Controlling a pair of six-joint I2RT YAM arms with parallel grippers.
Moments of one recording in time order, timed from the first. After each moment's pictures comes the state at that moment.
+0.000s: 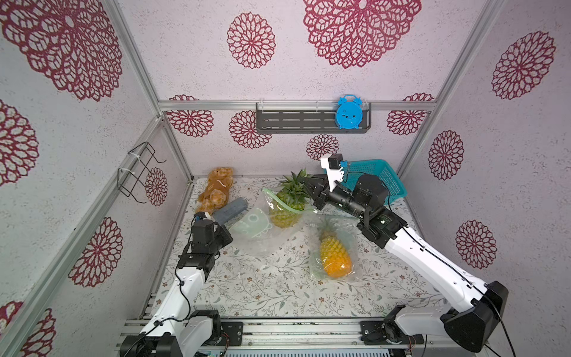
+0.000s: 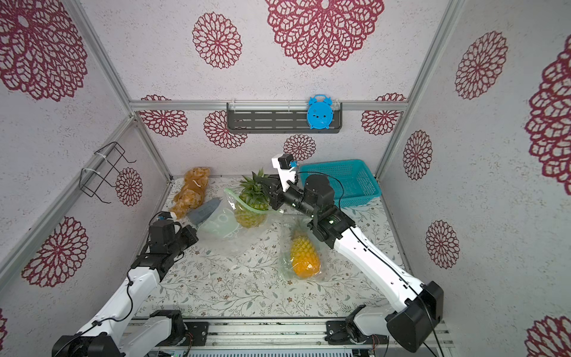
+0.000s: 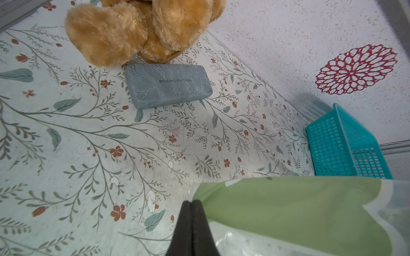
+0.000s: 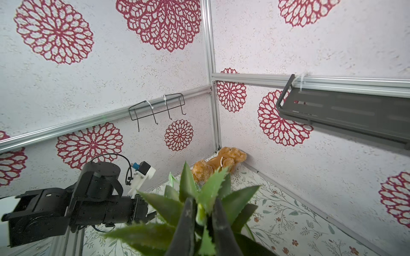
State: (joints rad) left arm -0.01 1.01 0.59 -0.20 0.04 -0.58; right arm 0.68 1.31 1.31 0.09 -0.31 0.17
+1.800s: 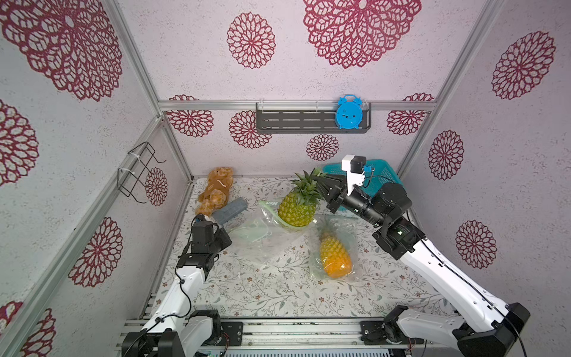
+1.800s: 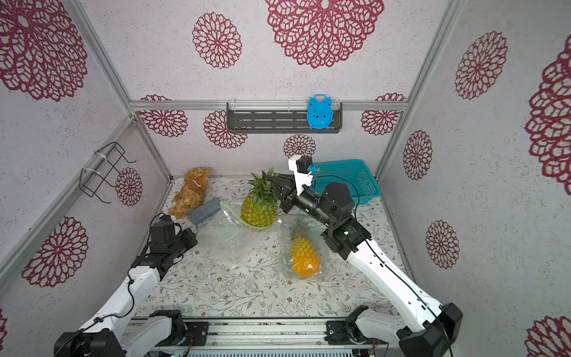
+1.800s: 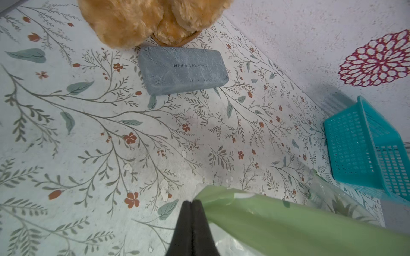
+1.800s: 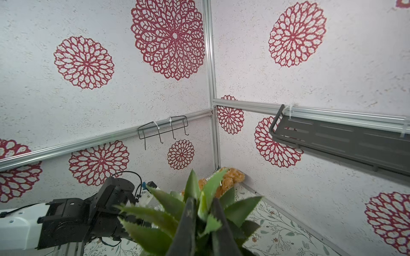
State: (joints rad) left arm 0.01 1.04 0.59 -0.25 0.06 -0.56; right arm 0.65 1.18 1.24 0.16 -0.34 0.19
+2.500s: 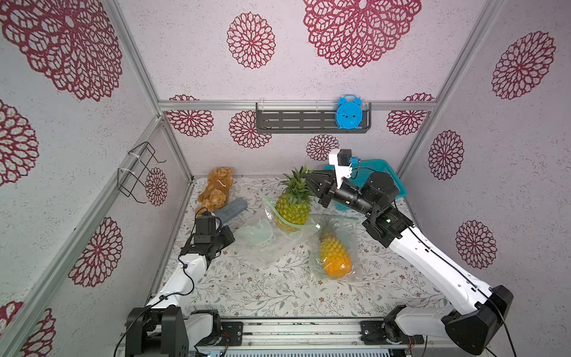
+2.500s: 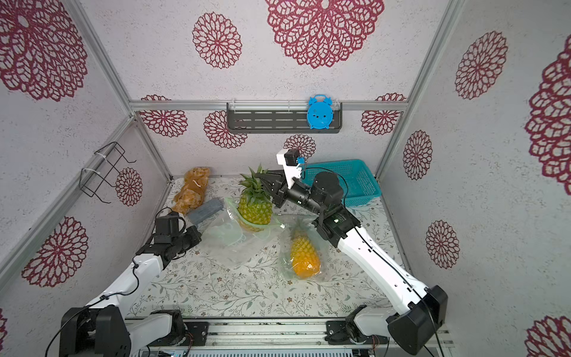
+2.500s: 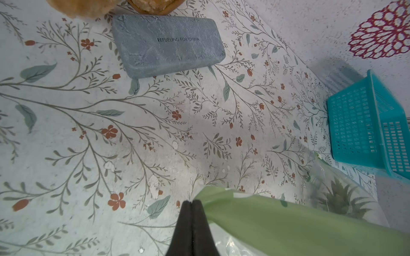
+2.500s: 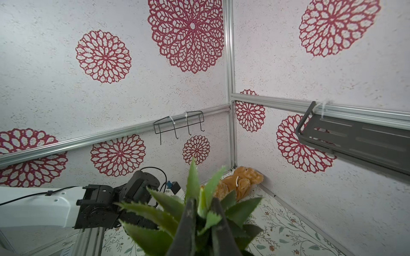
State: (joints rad) left arm 0.01 1.17 0.66 -0.29 0.15 -0.53; right arm 0.65 1.29 1.33 0.17 -0.45 0.21
